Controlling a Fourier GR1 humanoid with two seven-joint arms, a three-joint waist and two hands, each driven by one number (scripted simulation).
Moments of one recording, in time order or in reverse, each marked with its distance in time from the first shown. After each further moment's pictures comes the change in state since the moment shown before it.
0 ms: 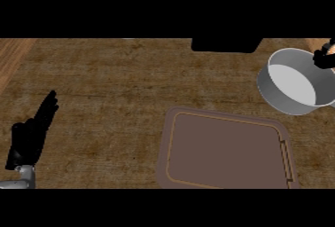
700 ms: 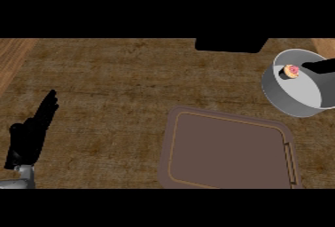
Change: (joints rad) left arm -0.002 -0.004 0.010 -0.002 -0.002 -0.021 -0.012; right arm -0.116 -0.018 -0.172 0.337 -0.144 -0.017 -0.233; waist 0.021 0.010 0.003
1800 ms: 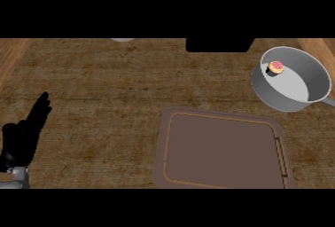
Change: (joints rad) left arm 0.012 -0.002 0.050 0.012 -0.007 -0.013 0.009; right arm 0.103 -0.113 -0.318 -0.002 -0.422 0.321 -0.308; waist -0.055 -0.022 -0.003
